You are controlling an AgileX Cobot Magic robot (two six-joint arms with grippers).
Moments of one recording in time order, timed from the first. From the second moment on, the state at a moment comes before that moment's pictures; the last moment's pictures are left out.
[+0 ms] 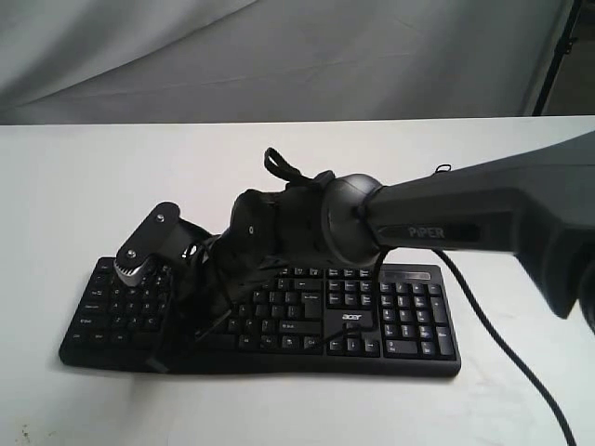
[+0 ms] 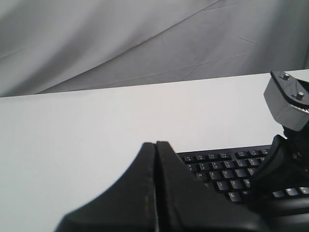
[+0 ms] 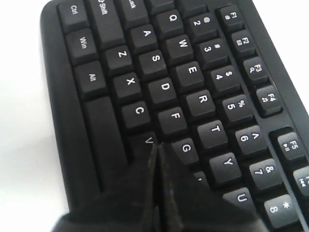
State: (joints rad) left arm -0.17 0.00 0.00 0.04 0.26 -0.02; right arm 0.87 2.17 -1.43 0.54 0.38 -0.80
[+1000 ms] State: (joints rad) left arm -0.17 0.00 0.00 0.04 0.26 -0.02; right arm 0.87 2.17 -1.43 0.52 0.37 -0.79
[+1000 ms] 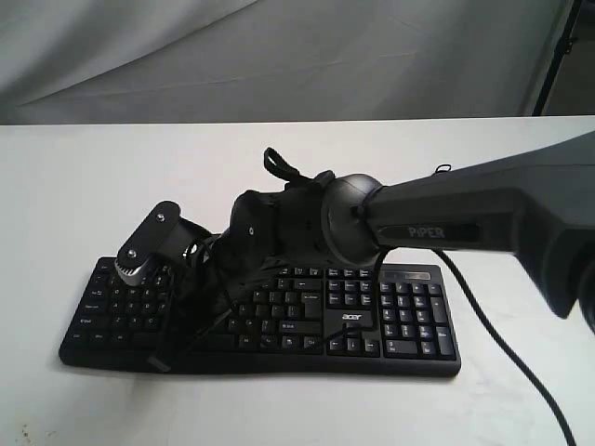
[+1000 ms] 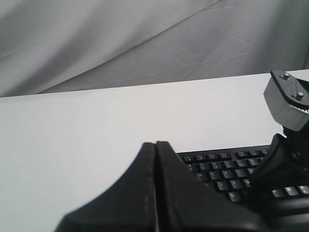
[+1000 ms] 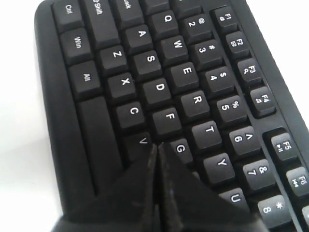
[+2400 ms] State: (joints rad) left arm -0.17 0.00 0.00 0.04 0.26 -0.02; right arm 0.87 2.17 -1.43 0.50 0.38 -0.77
